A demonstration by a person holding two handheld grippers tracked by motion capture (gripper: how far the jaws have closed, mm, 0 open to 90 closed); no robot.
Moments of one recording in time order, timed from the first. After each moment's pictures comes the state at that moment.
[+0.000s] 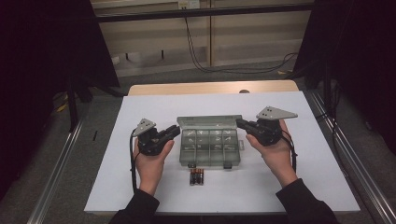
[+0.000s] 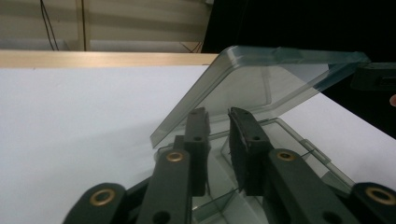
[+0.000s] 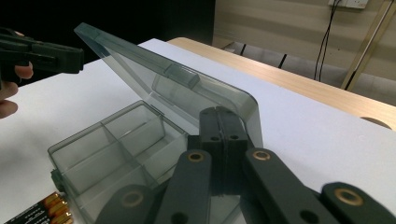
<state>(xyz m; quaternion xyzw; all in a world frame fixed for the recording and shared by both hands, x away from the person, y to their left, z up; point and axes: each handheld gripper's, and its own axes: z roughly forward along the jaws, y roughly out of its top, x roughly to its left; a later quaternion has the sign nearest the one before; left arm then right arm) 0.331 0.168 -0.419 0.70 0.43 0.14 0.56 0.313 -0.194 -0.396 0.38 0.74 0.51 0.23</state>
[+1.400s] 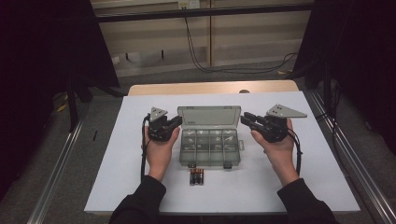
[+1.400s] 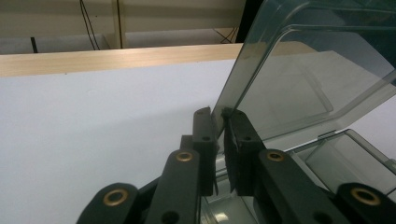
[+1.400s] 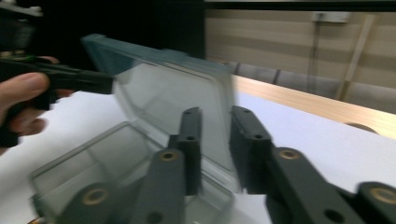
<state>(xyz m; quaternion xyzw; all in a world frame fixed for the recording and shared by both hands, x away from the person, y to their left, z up) 0.377 0.138 -0.428 0.71 0.45 0.19 0.50 0.322 -0.216 -0.407 0.40 0.69 0.55 0.24</state>
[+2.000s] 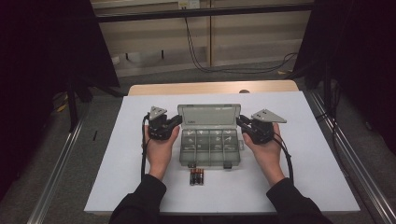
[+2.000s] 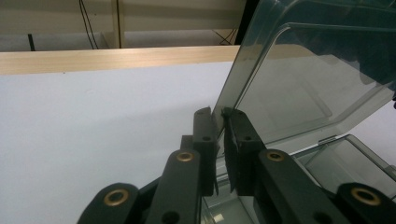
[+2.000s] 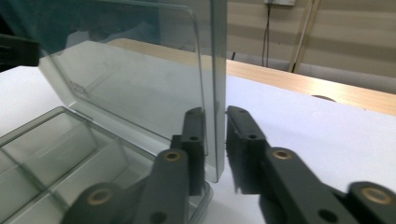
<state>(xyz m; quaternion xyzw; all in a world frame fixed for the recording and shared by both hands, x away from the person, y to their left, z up) 0.382 0.139 -0.429 0.71 0.45 0.19 0.51 0.337 -0.187 -0.440 0.46 0.68 0.48 0.30</state>
